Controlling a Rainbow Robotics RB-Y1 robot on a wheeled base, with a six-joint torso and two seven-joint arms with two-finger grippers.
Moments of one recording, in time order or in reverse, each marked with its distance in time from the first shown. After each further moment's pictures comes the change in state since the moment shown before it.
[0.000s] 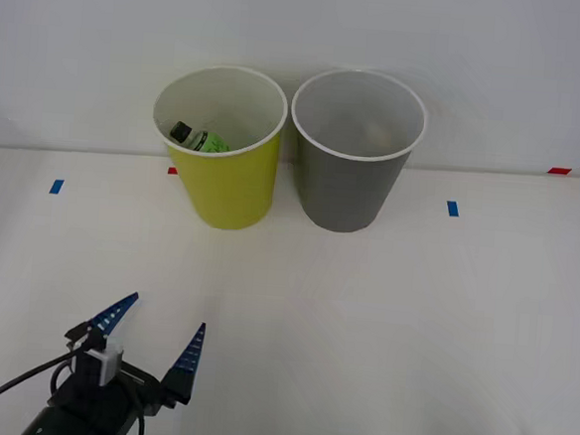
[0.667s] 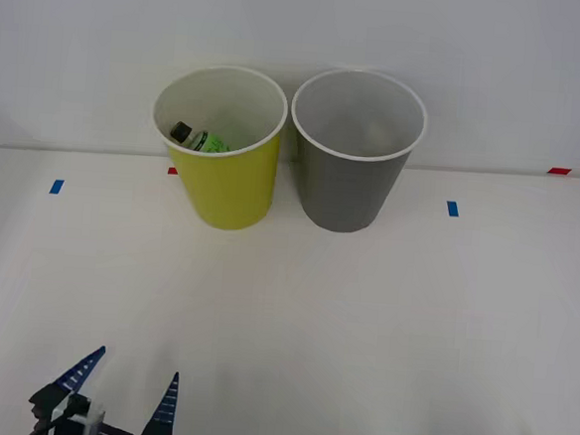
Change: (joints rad) right arm 0.000 0.000 0.000 0.000 0.000 0.000 0.000; left arm 0.239 -0.141 0.067 0.003 -0.108 -0.073 -0.056
